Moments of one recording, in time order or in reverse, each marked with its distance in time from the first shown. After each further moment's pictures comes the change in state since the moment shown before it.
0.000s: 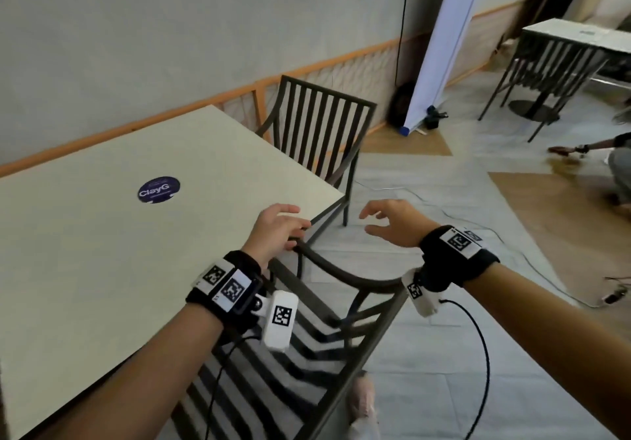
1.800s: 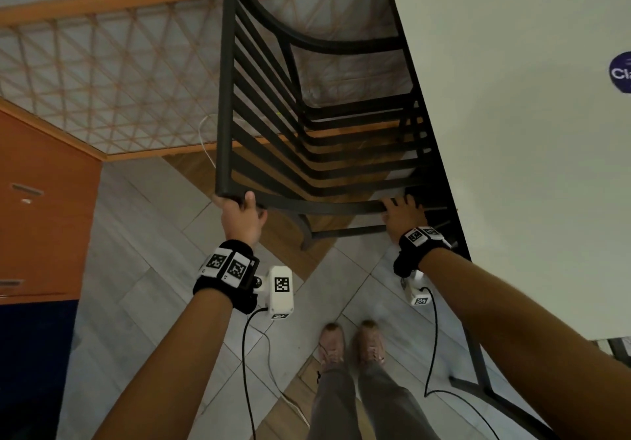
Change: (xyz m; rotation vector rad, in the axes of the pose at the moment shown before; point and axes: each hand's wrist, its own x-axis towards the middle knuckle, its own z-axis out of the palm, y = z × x) left_hand -0.200 -0.349 -0.746 -0.440 1.157 -0.348; right_hand 0.219 -0.578 0.628 -0.357 -0.448 -0.188
